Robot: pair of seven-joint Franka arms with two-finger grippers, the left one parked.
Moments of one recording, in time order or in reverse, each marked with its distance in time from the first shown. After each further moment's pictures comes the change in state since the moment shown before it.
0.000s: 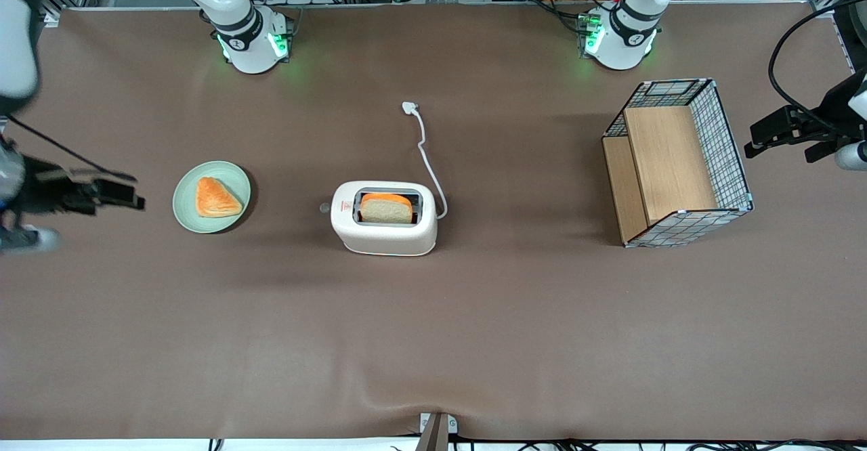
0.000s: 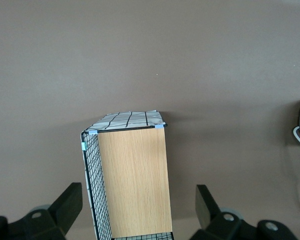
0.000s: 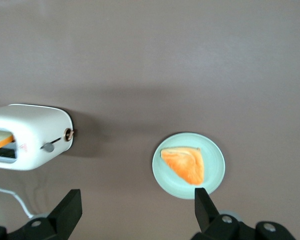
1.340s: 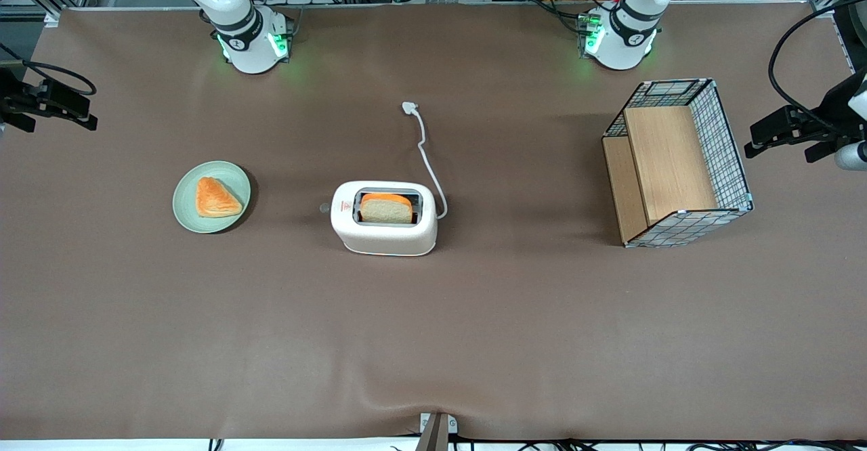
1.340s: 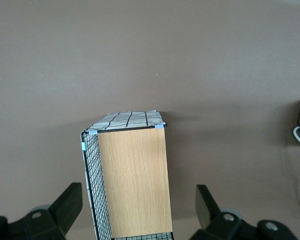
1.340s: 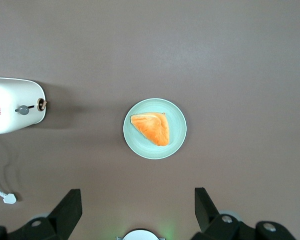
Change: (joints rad) arm -0.054 -0.241 0.088 -0.144 -0.175 -0.078 0.028
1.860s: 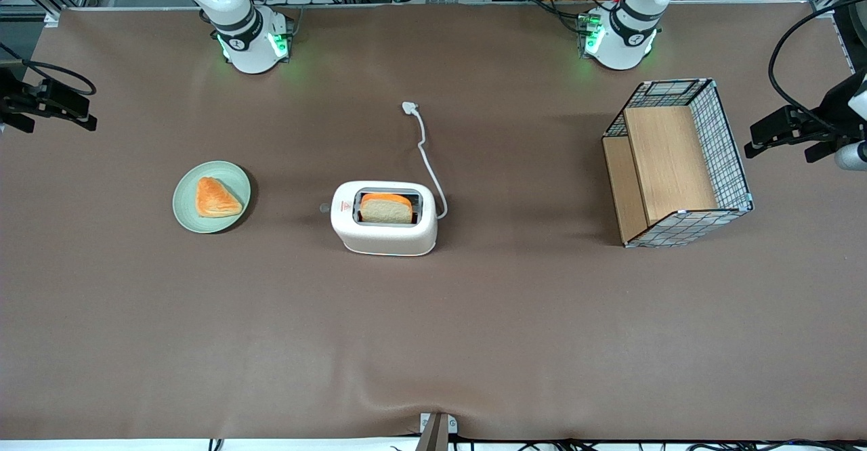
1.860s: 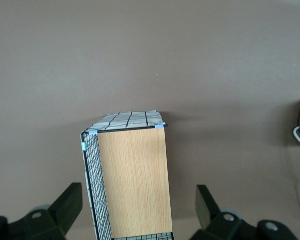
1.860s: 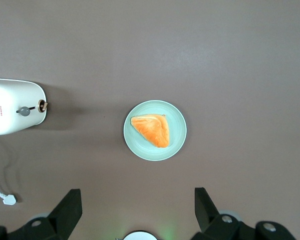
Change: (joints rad) arm -0.001 0.000 0.004 0.005 -0.001 0.005 -0.002
